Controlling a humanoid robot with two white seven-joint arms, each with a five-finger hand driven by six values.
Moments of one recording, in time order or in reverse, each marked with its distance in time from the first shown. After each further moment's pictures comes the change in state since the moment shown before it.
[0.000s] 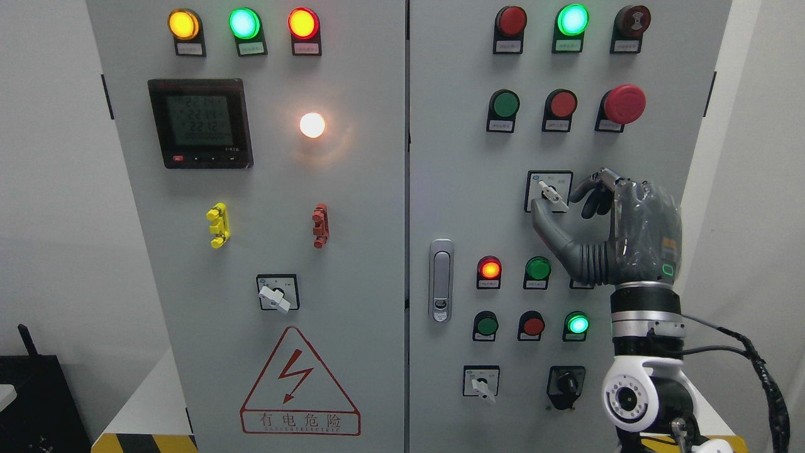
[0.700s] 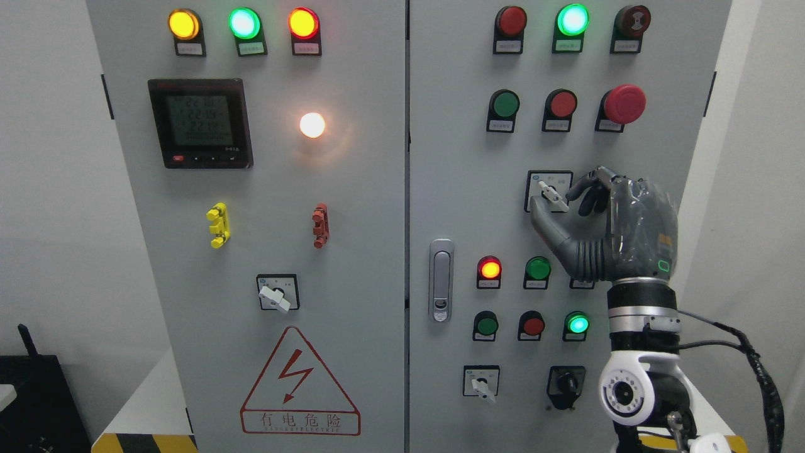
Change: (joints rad) left arm 0.000 0.000 0.000 0.000 0.000 0.000 -0.005; right arm -0.012 0.000 0.006 0.018 0.002 0.006 0.000
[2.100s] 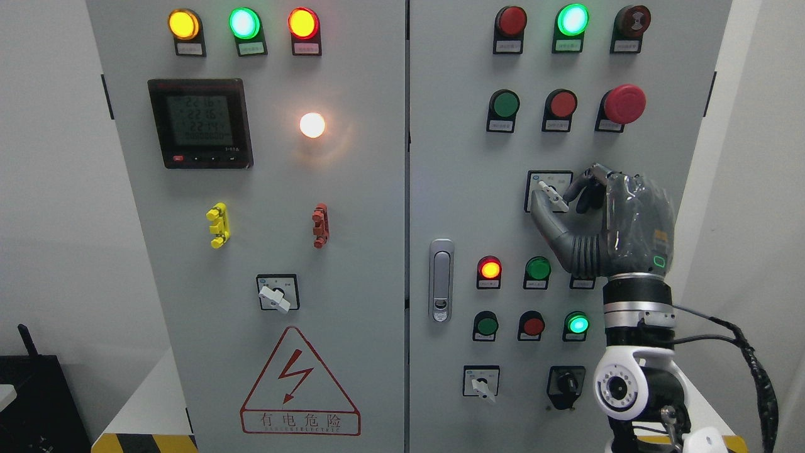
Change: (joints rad) left arm 0.000 0.000 0.000 0.000 0.000 0.000 0.006; right arm -0.014 0.000 0.013 0.010 0.009 0.015 -0.001
